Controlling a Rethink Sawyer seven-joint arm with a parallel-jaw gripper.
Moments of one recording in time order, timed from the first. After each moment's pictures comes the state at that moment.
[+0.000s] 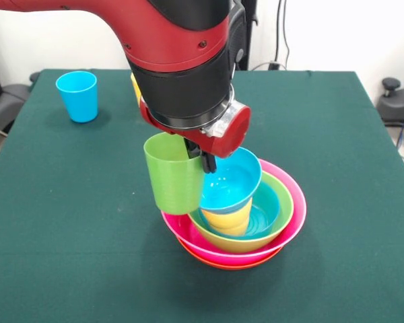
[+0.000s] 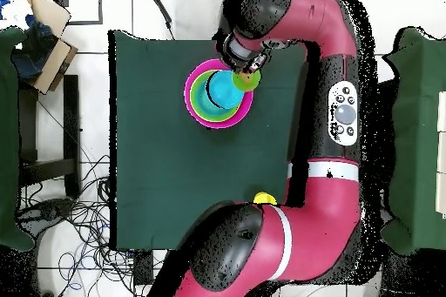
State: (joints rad) arm -0.39 -0.28 0.44 0.64 -0.32 1.52 2.25
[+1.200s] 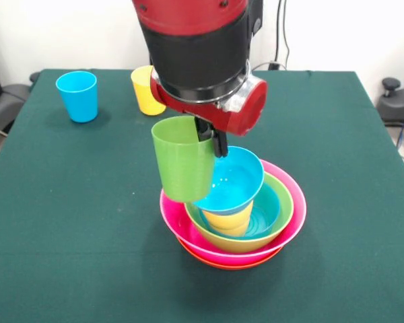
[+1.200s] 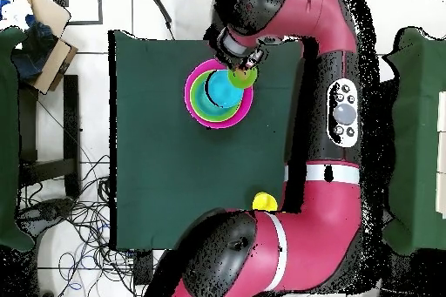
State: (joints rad) arm -0.38 -0.33 0.43 0.66 -0.30 1.52 2.25
